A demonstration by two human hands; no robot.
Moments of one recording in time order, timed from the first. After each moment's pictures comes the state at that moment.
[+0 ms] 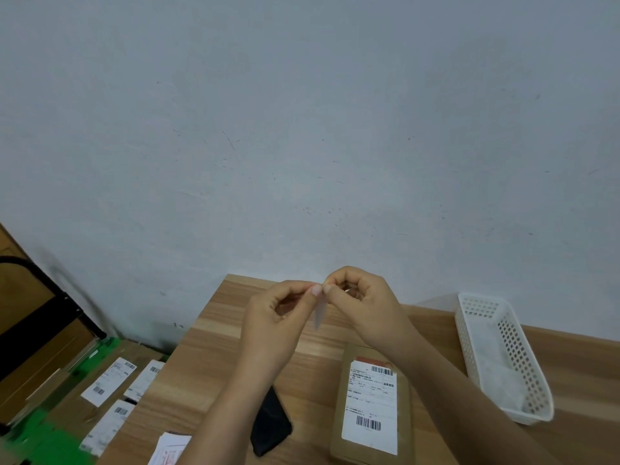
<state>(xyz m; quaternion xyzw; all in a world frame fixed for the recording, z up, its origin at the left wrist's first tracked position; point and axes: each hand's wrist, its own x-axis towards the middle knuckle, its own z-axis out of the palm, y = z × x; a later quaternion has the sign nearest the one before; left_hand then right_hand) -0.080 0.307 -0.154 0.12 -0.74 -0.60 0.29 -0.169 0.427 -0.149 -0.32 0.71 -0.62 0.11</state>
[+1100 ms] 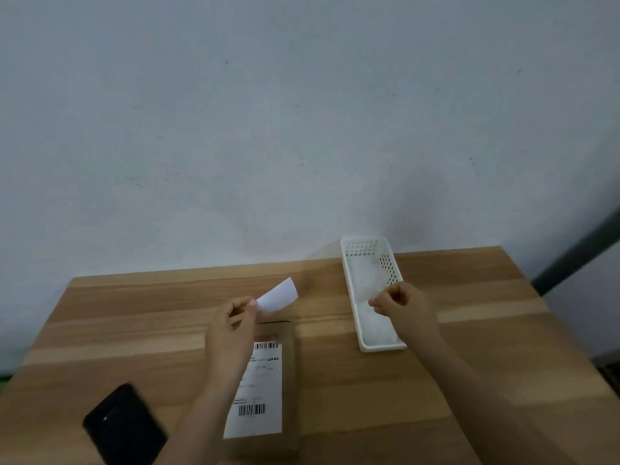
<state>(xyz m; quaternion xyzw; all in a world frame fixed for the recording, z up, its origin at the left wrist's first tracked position) -0.210 0.413 -0.301 0.28 -0.73 -0.61 0.14 -0.277 0.670 -0.285 0.10 0.81 -0.57 0.04</state>
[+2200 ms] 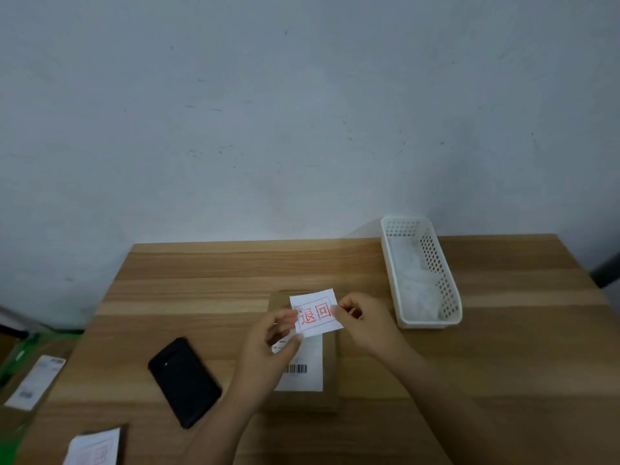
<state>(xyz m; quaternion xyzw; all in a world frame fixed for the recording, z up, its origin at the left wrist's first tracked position) -0.128 0.393 -0.318 0.15 -0.78 -0.61 0.05 -0.218 0.567 -0.307 -0.09 0.88 -0.44 0.17</state>
